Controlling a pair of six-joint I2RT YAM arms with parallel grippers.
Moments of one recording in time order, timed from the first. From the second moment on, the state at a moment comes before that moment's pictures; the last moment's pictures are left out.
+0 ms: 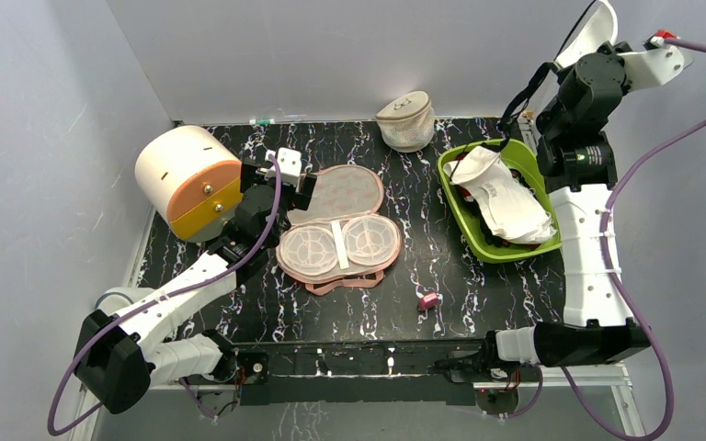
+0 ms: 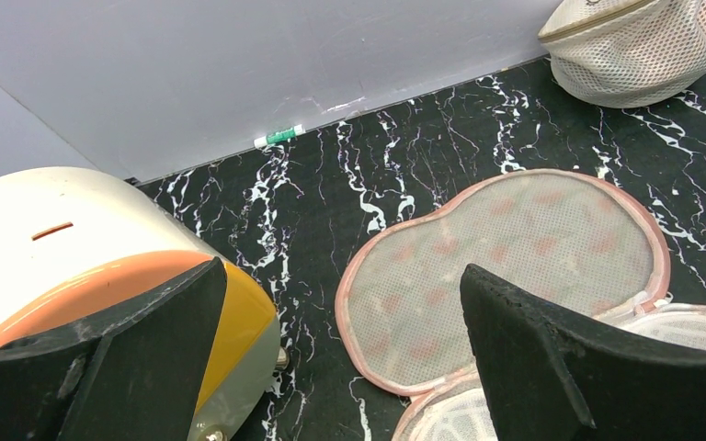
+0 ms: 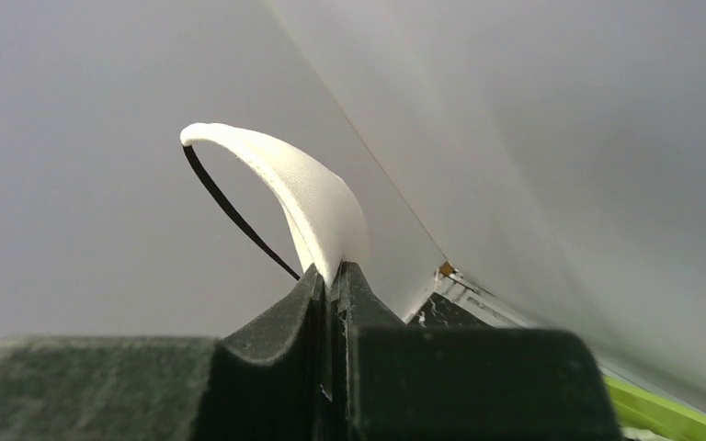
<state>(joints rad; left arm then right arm) -0.65 1.12 0.78 0.24 -0.57 0.25 0.02 1.35 1.79 -0.22 0.77 0.45</state>
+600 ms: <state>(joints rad) -0.65 1.12 0.79 0.22 -0.56 0.22 0.02 1.01 1.29 -0.35 0.66 0.55</state>
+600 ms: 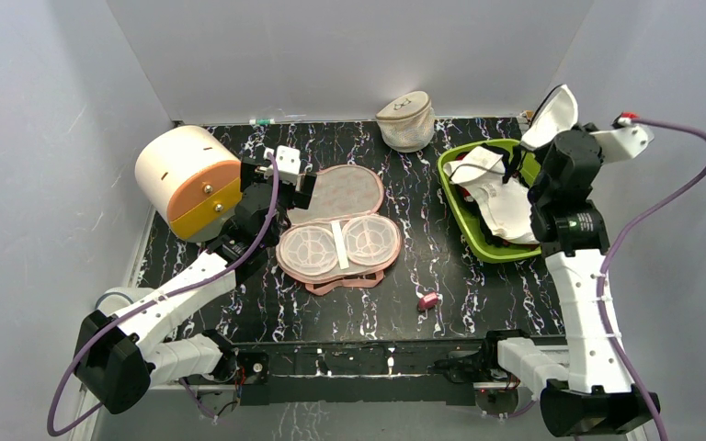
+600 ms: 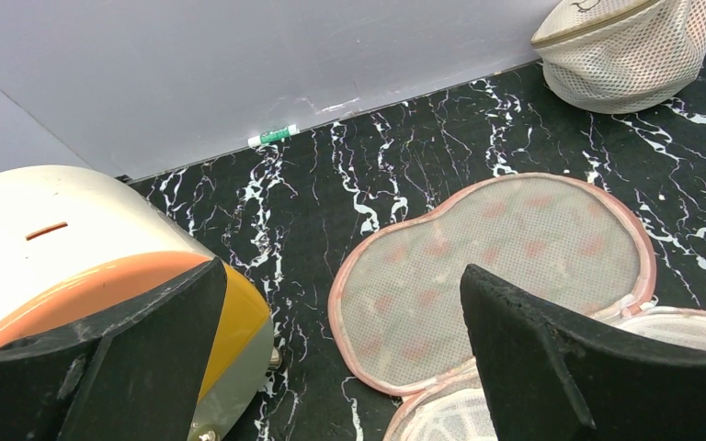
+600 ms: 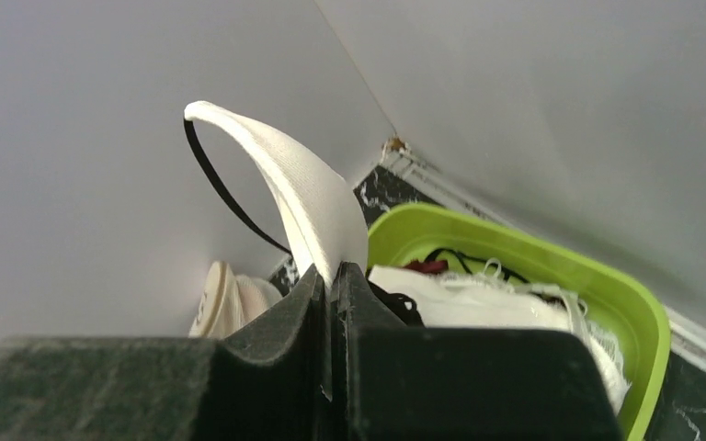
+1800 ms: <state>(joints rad) -0.65 1.12 0.80 0.20 -0.56 0.20 -0.20 1.06 0.66 -0.21 0.44 0.86</state>
